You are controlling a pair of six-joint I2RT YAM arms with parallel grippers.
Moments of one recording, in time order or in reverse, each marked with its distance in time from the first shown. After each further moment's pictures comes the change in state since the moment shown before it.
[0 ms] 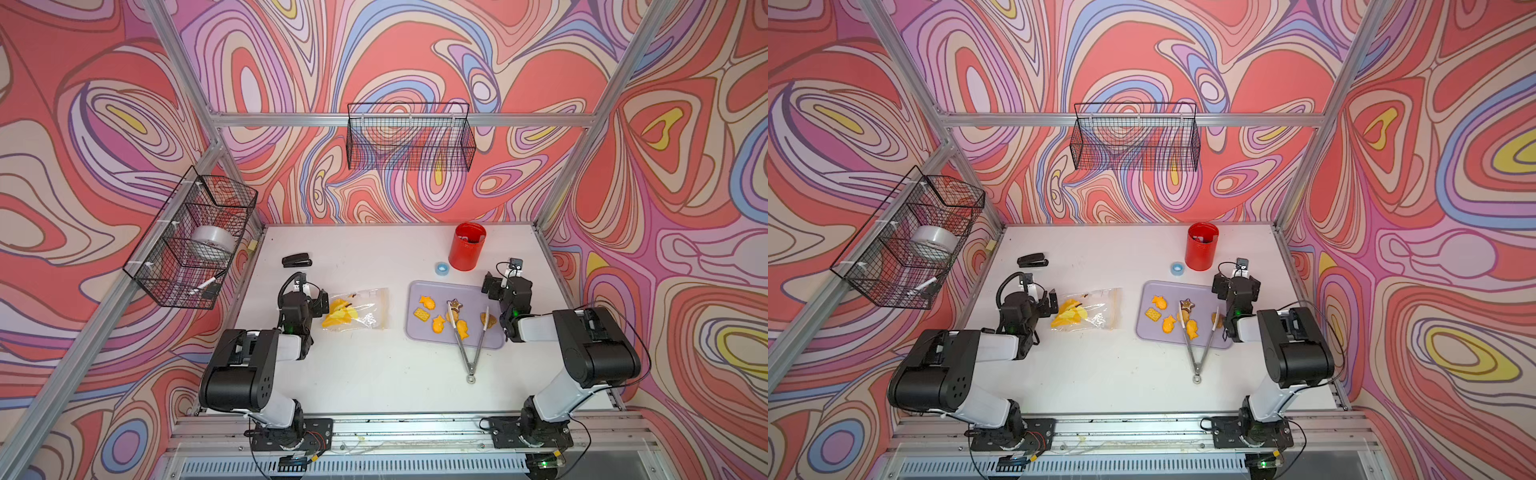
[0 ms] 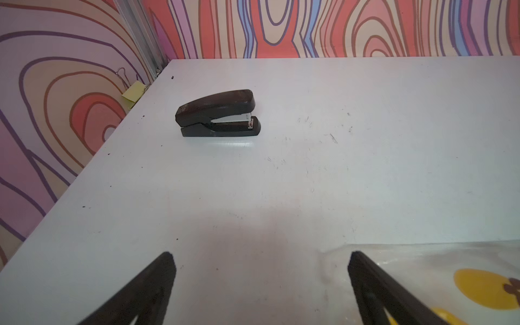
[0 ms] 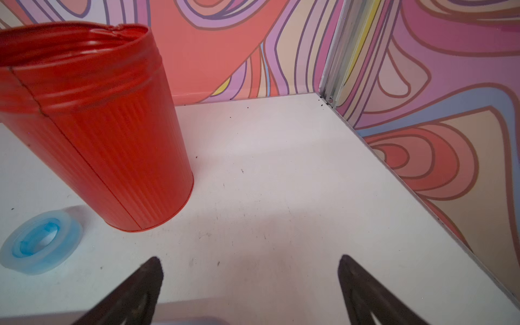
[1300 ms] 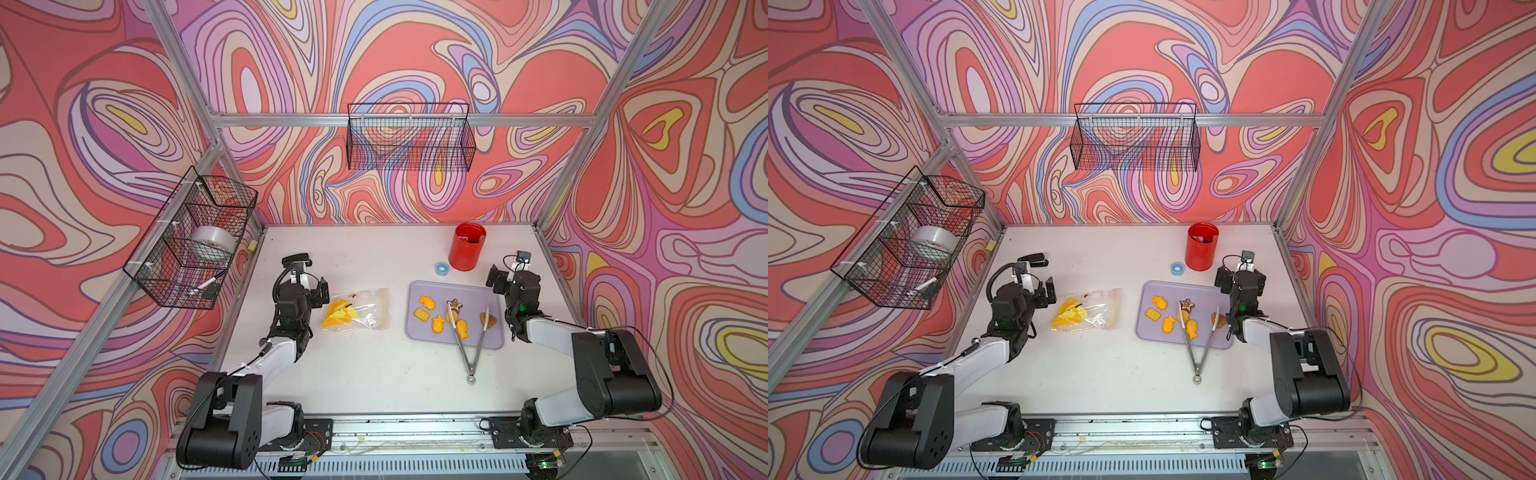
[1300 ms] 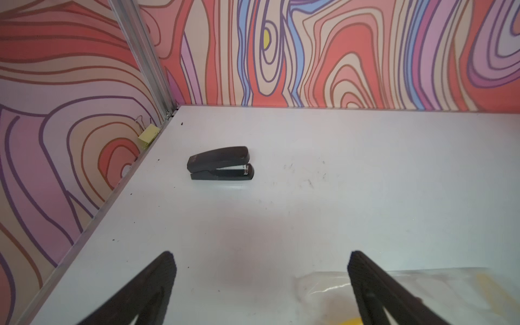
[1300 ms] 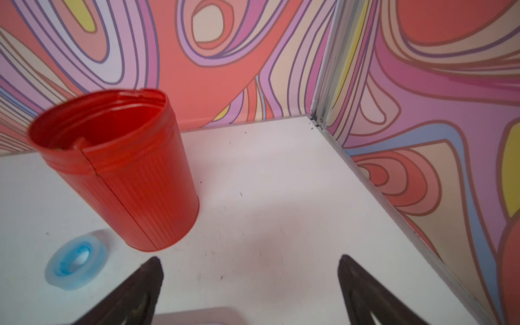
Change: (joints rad) left arm -0.056 -0.328 0.135 -0.367 -0.034 -0.054; right arm 0.000 -0.237 0.072 -0.245 0.009 0.033
